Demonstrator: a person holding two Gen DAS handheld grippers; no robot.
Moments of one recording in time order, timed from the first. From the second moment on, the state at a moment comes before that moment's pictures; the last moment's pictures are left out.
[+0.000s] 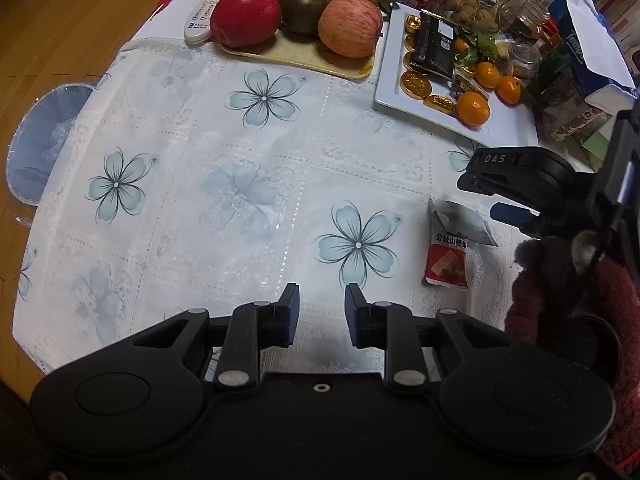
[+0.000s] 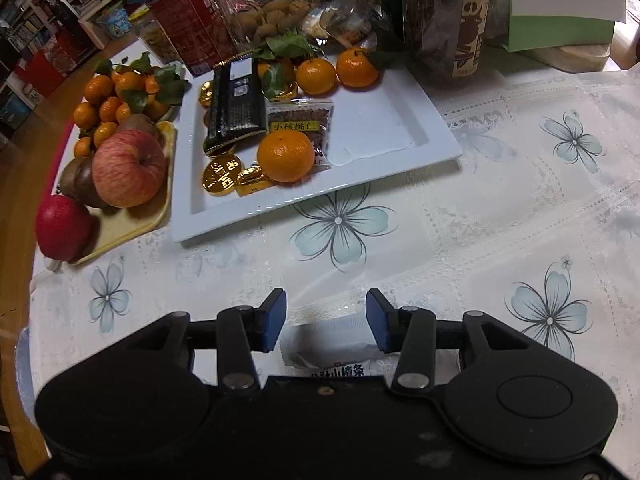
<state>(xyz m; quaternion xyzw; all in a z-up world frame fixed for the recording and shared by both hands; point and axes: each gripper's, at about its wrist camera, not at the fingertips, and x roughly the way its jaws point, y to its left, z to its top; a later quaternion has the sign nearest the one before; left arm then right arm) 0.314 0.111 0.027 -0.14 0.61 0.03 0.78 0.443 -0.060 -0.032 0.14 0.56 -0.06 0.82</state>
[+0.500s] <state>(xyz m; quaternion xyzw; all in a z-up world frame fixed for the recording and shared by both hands) 0.312 0.116 0.027 -0.15 0.61 0.03 0.78 0.400 -0.076 -0.044 0.06 0.59 -0.05 0.80</state>
